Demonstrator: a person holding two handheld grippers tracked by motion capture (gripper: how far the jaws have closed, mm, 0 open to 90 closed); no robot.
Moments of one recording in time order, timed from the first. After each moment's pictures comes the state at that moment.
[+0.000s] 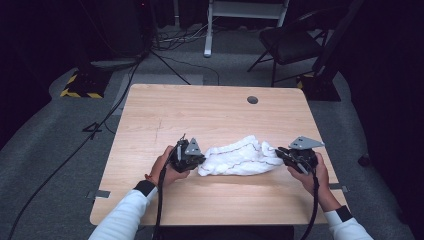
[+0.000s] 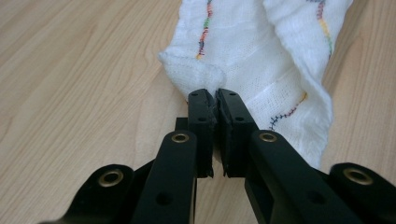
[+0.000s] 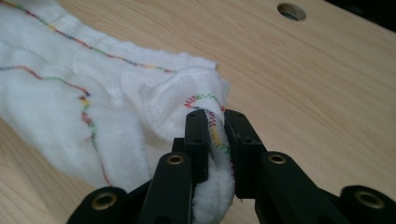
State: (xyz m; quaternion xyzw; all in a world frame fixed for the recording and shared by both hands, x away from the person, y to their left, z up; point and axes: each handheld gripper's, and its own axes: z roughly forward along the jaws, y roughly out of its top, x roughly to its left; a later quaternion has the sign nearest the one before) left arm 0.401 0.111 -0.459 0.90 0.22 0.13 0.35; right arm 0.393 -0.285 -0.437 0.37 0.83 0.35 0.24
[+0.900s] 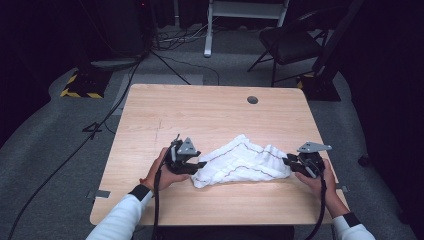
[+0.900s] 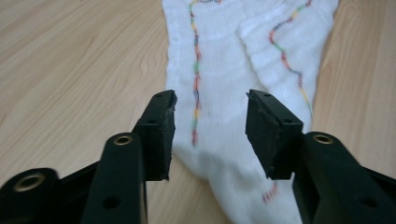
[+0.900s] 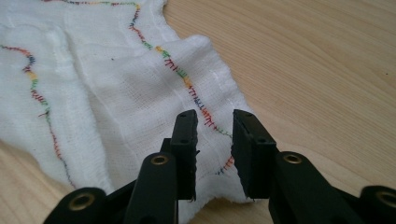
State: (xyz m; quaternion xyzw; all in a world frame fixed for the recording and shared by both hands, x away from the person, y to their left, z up) left arm 0.403 0.105 -0.452 0.88 0.24 0.10 0.39; right arm 0.399 -0.313 -0.466 0.40 0.83 0.33 0.20
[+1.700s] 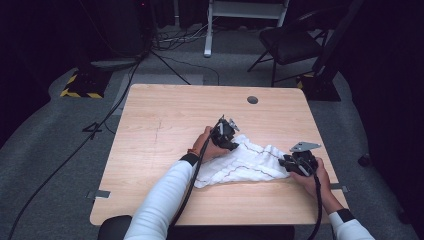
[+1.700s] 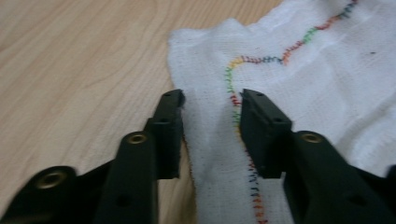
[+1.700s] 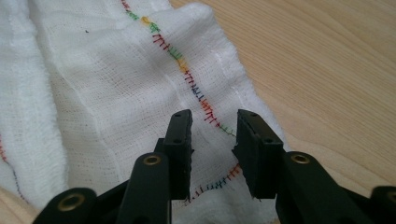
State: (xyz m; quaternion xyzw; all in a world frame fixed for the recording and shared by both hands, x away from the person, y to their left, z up) left arm 0.510 -0.007 -0.486 0.92 0.23 0.05 0.32; right arm 0.412 -0.307 -0.485 0.40 0.85 0.30 0.19
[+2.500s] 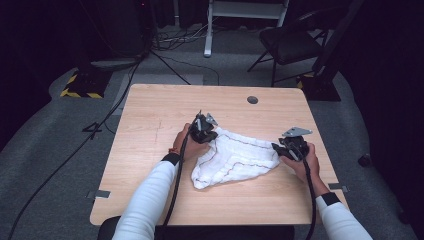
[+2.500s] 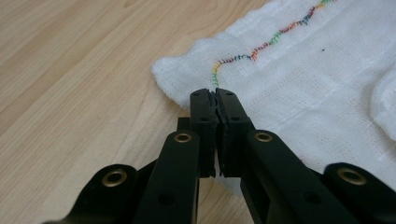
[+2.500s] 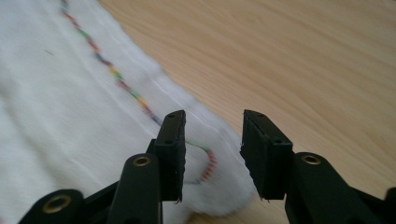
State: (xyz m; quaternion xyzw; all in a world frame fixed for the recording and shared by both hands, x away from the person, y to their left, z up) left arm 0.506 0.065 -0.472 0.89 0.28 0.12 0.34; right arm 0.452 -0.275 -0.466 0.40 0.82 0.33 0.24
